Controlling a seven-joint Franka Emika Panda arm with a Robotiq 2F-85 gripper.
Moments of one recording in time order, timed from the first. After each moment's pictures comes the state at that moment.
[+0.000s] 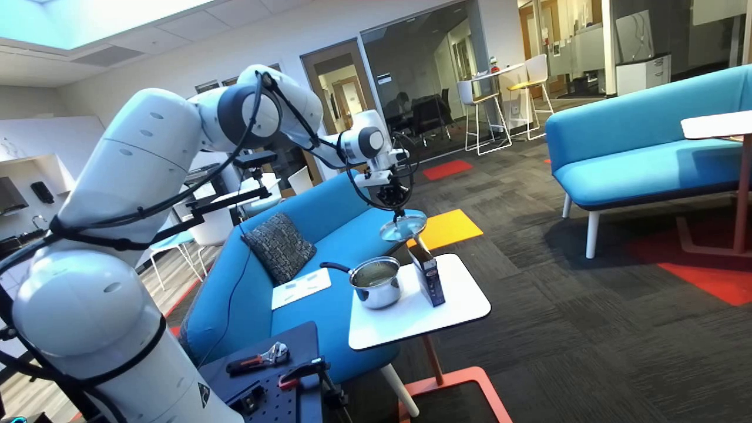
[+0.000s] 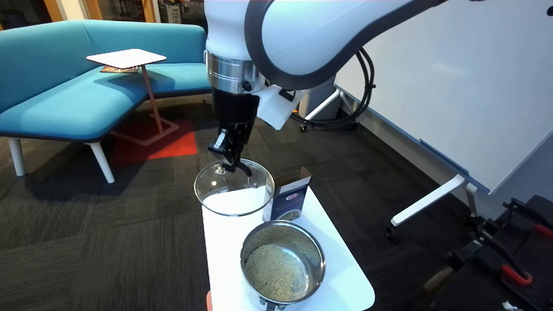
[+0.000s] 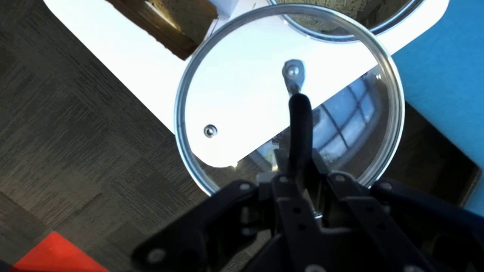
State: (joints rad) arm 0.61 0.82 0.16 -1.37 -0.18 2.24 0.14
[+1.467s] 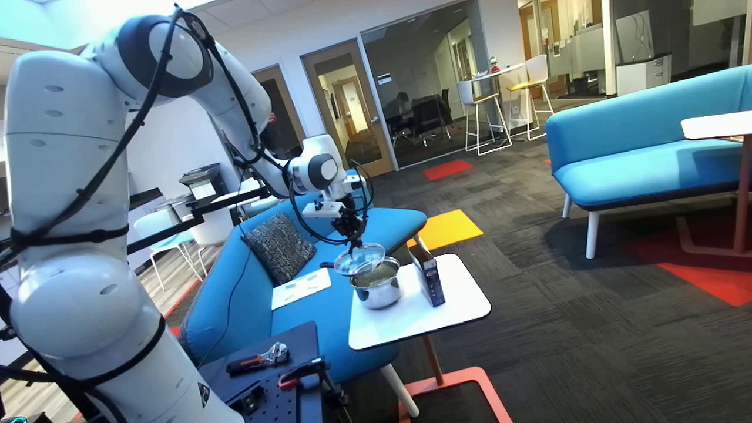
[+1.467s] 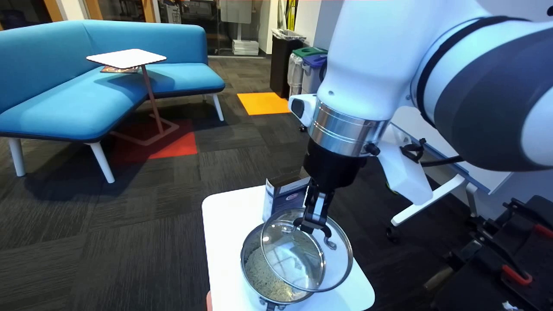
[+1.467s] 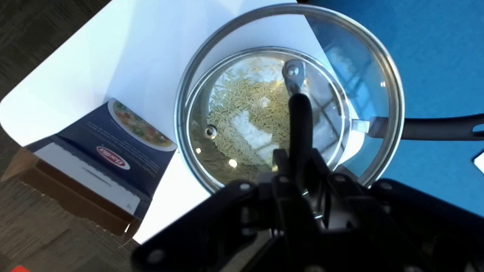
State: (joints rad) arm 0.59 0.41 0.25 -2.15 -0.15 2.61 0.20
